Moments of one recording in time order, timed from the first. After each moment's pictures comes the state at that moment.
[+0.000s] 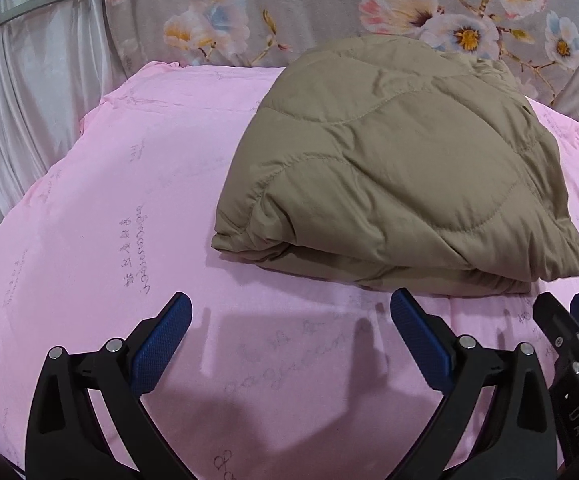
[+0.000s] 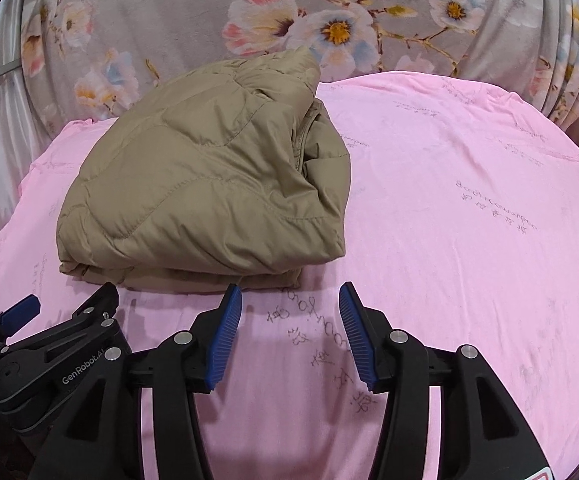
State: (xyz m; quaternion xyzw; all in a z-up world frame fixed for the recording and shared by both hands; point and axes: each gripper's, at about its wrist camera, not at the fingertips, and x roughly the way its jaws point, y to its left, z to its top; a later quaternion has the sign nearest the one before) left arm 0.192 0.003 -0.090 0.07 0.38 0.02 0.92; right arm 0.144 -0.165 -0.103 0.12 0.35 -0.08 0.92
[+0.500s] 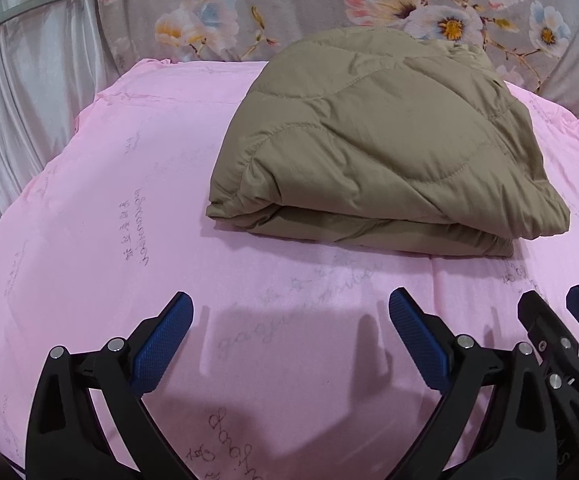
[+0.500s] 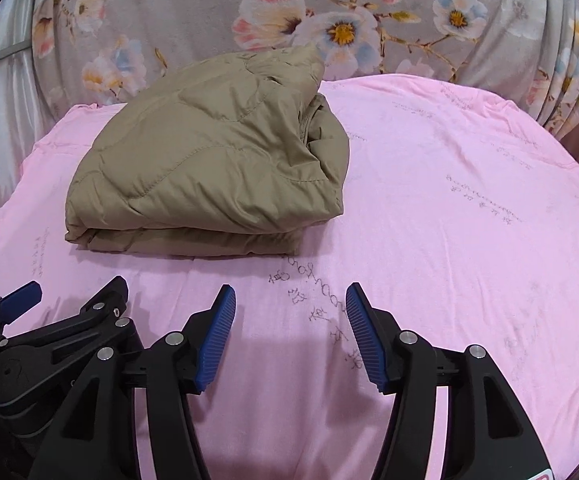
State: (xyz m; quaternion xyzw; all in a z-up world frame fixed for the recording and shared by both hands) left arm 0.170 0.001 -0.093 0.07 0.39 0.01 0.92; right arm 0.121 -0.154 -0.102 0.09 0.36 -0.09 0.92
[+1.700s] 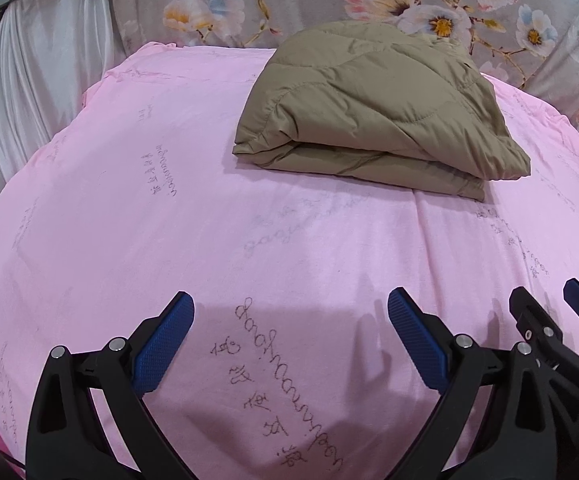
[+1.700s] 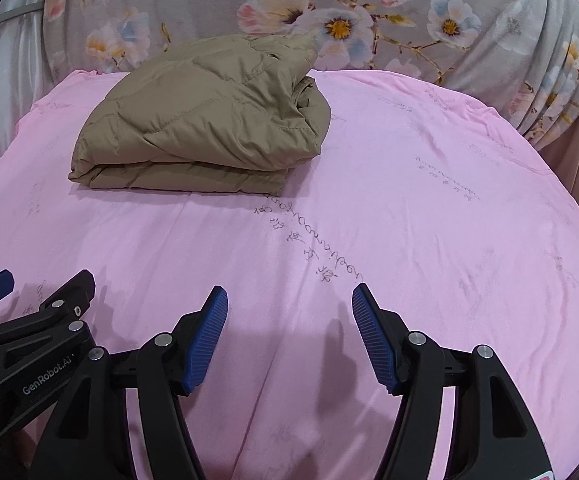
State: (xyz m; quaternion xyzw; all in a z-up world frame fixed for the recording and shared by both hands) left arm 0.110 0.020 -0.094 0.05 0.40 0.00 0.91; right arm 0.069 -0.139 -0.104 0.04 0.38 -0.12 0.92
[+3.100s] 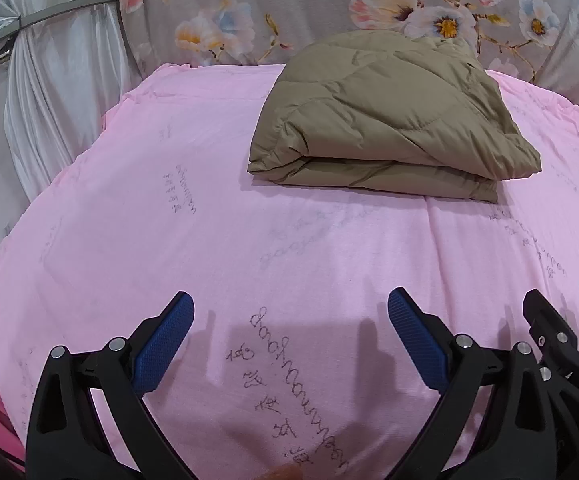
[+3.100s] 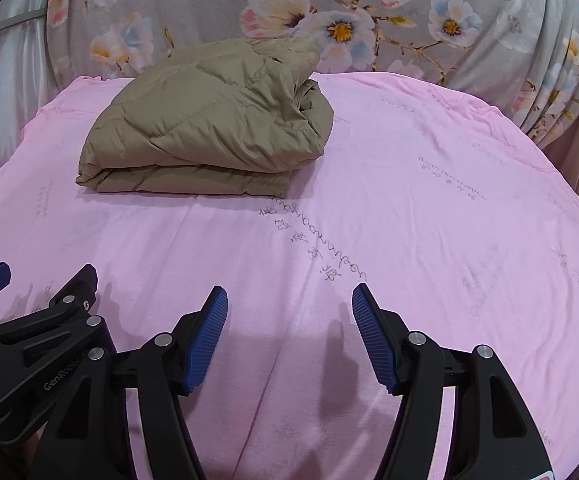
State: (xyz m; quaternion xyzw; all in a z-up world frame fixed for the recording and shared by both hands) left arm 0.104 0.010 -0.090 0.09 0.37 0.03 0.92; right arm 0.069 -0.141 -0.103 0.05 0.38 -0.11 0.92
